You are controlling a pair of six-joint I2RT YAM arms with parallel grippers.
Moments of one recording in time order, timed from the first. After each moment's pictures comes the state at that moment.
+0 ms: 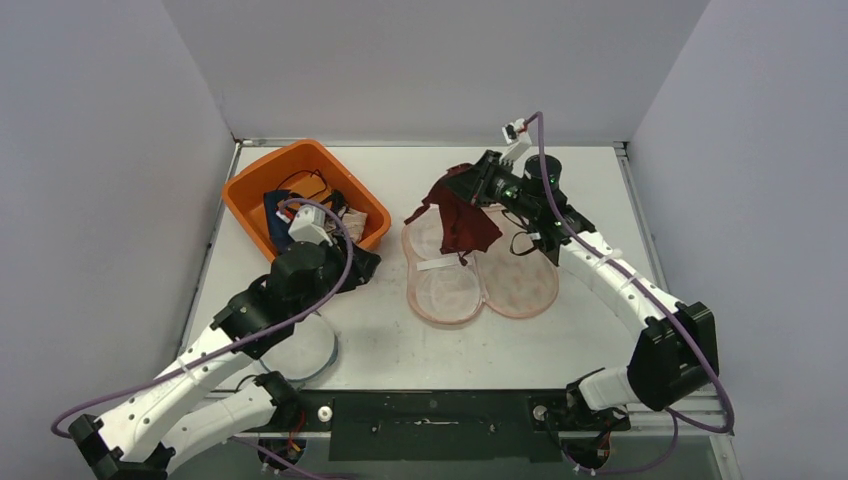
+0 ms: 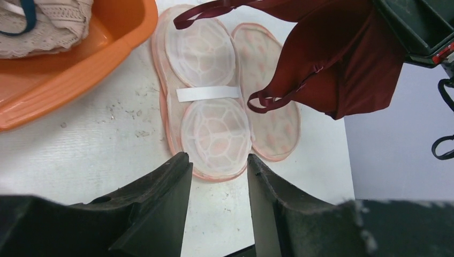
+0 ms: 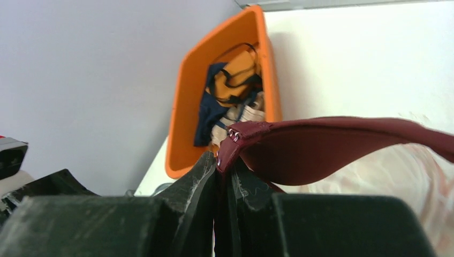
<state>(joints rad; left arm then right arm) -0.77 0.83 0.86 -0.46 -0.29 -0.87 0.43 1.39 1.07 0.17 -0.41 0.66</state>
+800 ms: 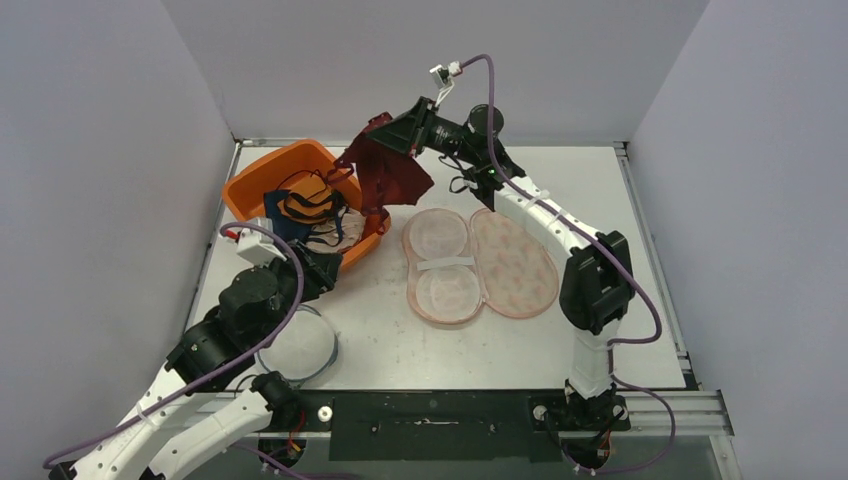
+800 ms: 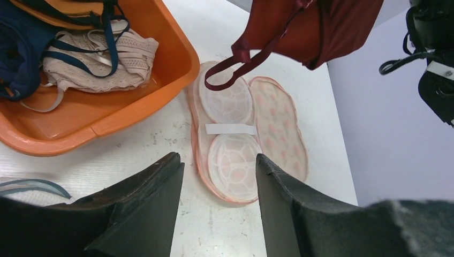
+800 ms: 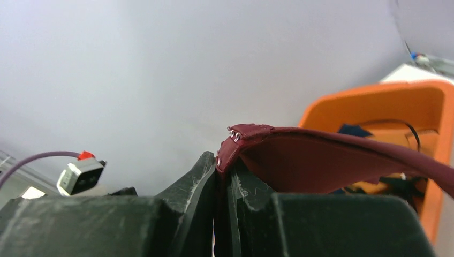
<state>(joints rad) -0.76 0.56 0.86 -0.58 -0.47 -0.80 0.56 1.90 1.69 0.46 -0.70 0.89</state>
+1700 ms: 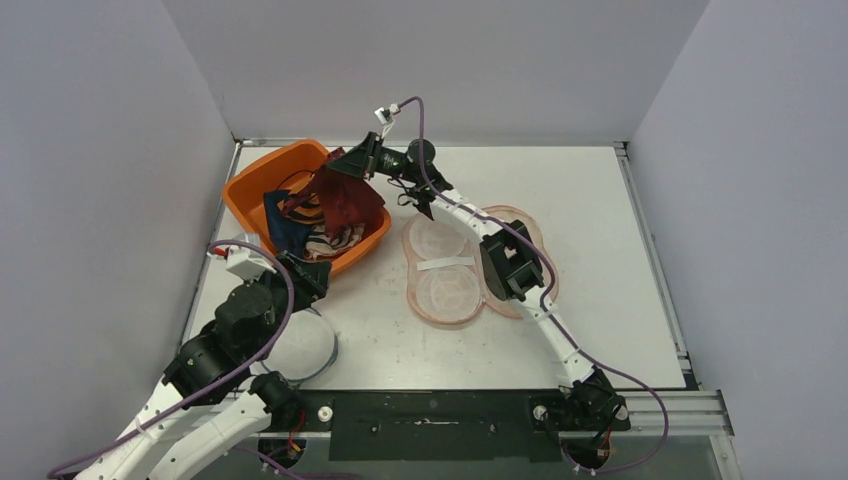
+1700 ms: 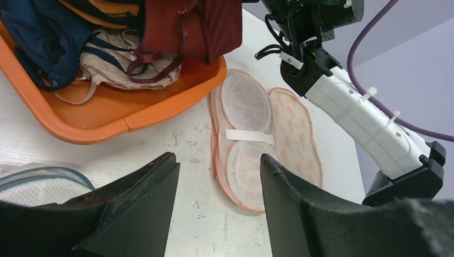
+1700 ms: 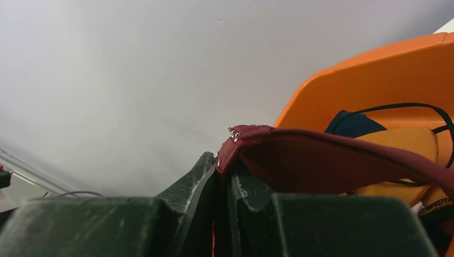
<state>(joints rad) -0.76 0.46 0.77 -0.62 -0.56 -0.83 0.64 2.68 2.37 0.70 -0.76 1.12</state>
